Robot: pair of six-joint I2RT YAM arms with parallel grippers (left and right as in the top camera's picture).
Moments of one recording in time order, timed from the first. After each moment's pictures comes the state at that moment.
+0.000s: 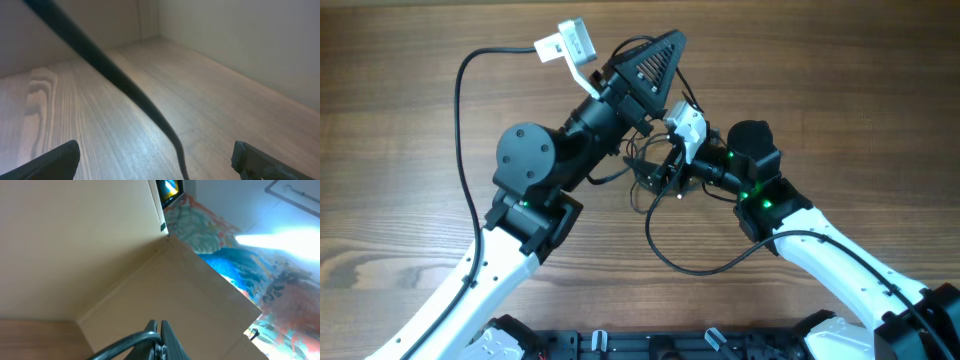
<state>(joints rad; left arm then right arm) -0.60 1.21 1.05 0.56 0.23 -1.00 0.50 1.39 0.71 0.45 -0.52 -0.07</state>
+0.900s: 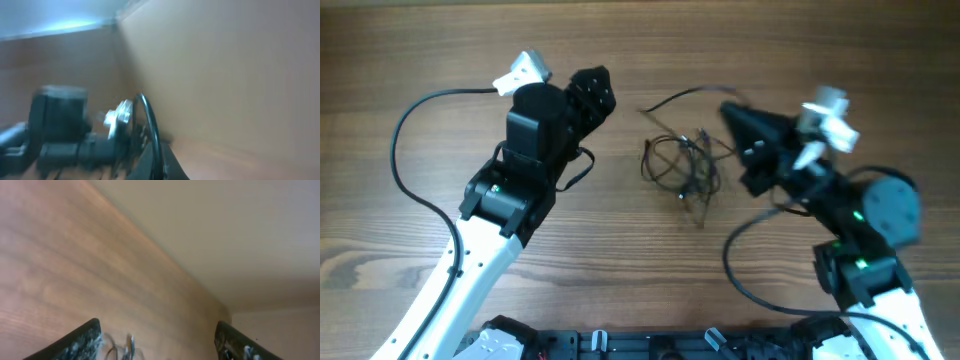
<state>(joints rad) -0.41 1.22 1.06 -0.28 -0.08 -1.00 0.29 0.85 0.71 0.47 -0.51 0.43</state>
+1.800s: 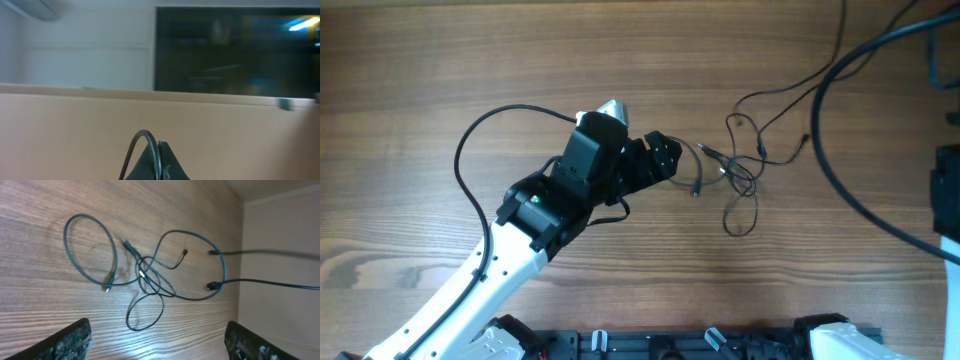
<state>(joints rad) -0.63 1.25 1.06 -0.51 0.18 -1.00 0.12 1.30 1.88 -0.03 0.12 -0.11</state>
